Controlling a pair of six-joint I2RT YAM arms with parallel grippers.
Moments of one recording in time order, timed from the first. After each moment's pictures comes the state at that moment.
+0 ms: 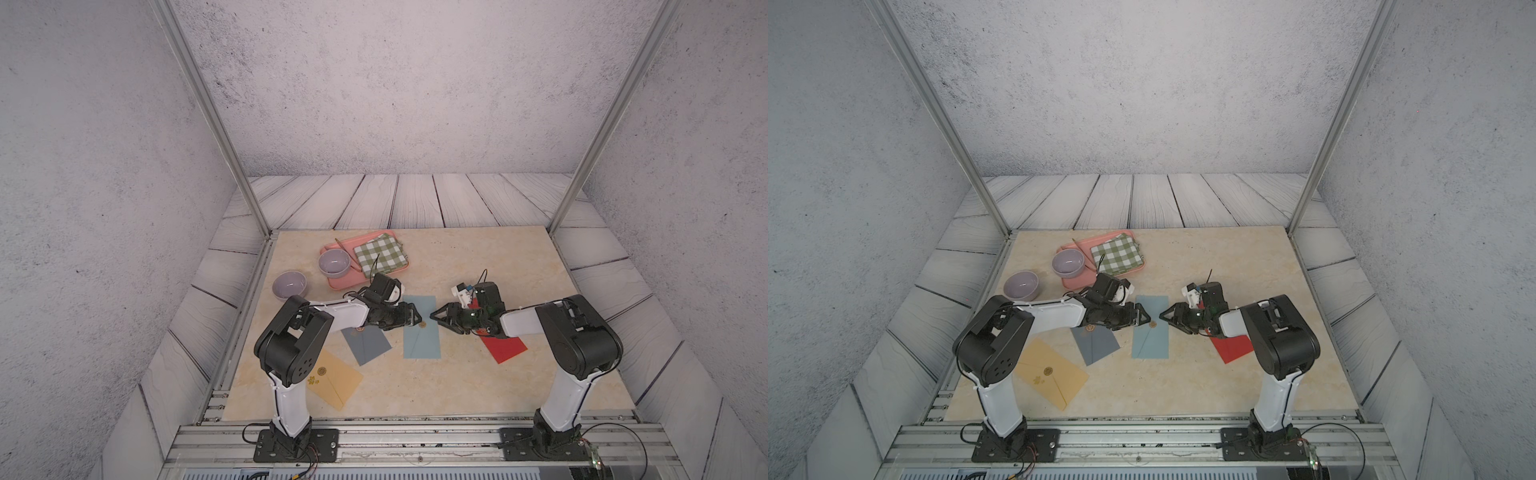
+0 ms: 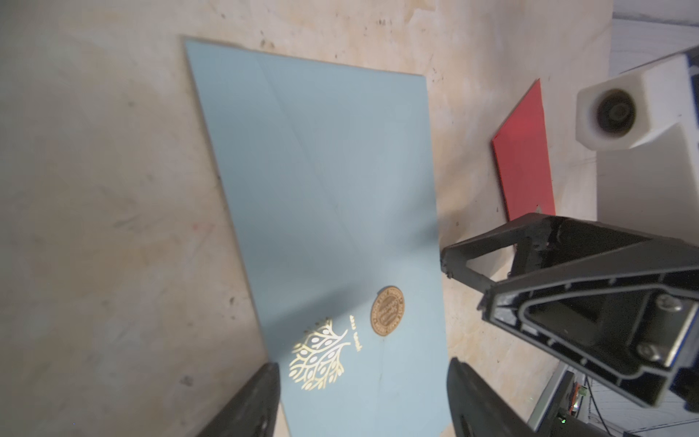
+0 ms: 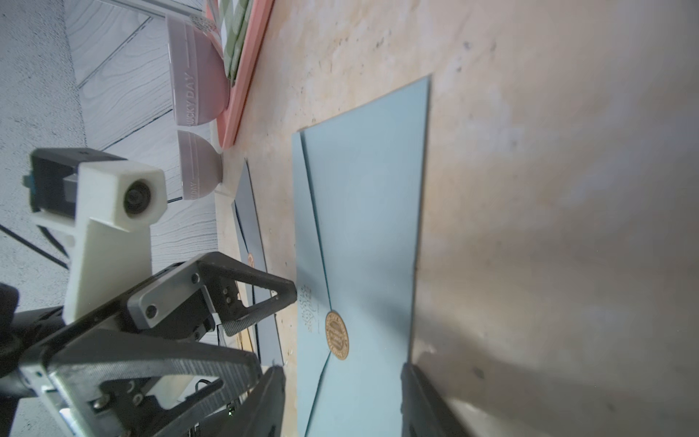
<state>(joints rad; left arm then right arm) -0.60 1.87 1.01 -0.08 0.47 -0.63 0.34 1.84 0.72 0.34 -0.76 0.76</state>
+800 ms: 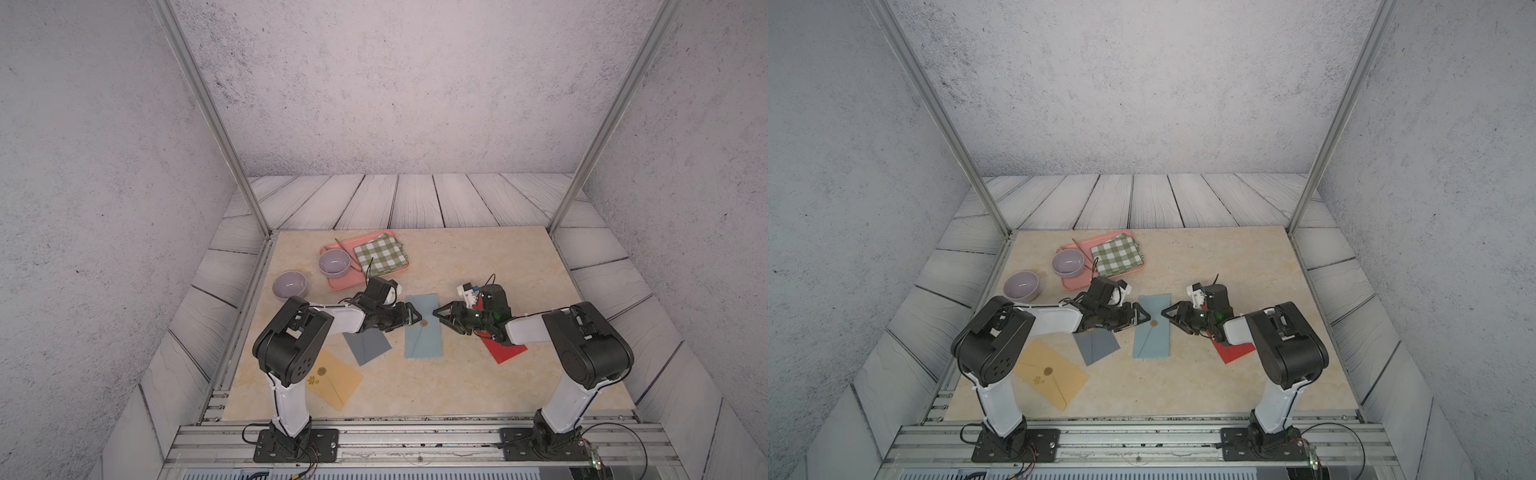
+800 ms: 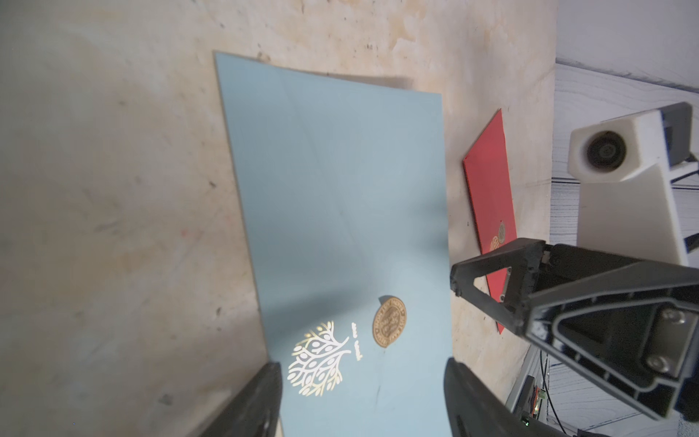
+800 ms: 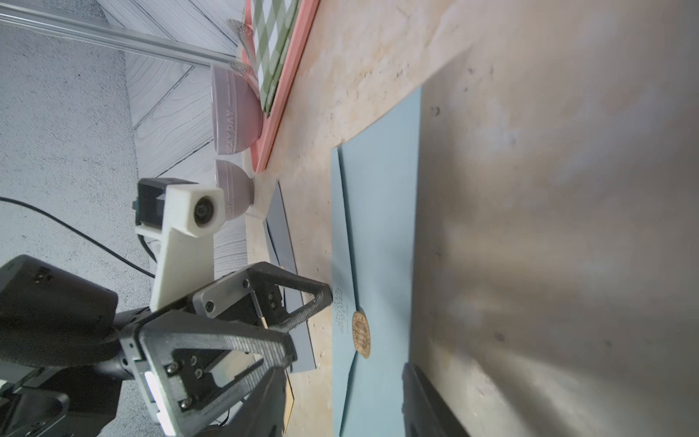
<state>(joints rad) -0.58 1.86 0.93 0.11 0.53 -0.72 0.34 1.76 0.63 0.49 -0.75 0.91</state>
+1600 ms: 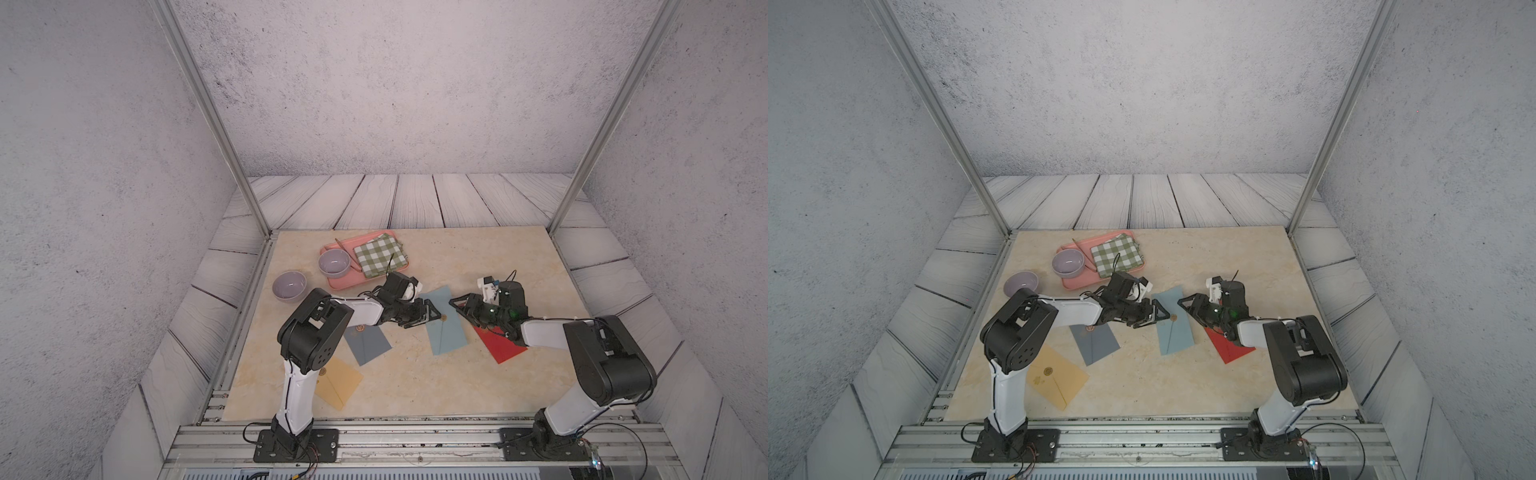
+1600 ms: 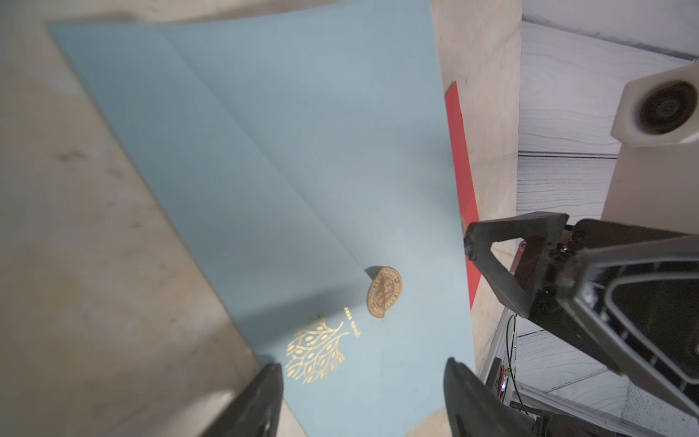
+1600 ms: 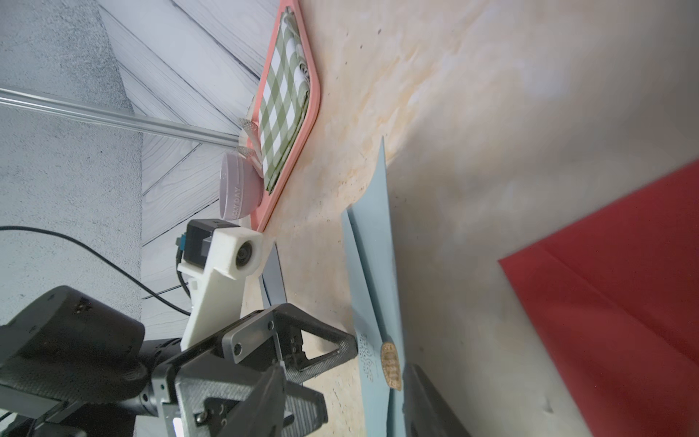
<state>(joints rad) -0.67 2.05 1.16 0.09 0.63 -0.75 0.22 1.61 0.58 0.42 -0.66 0.87</state>
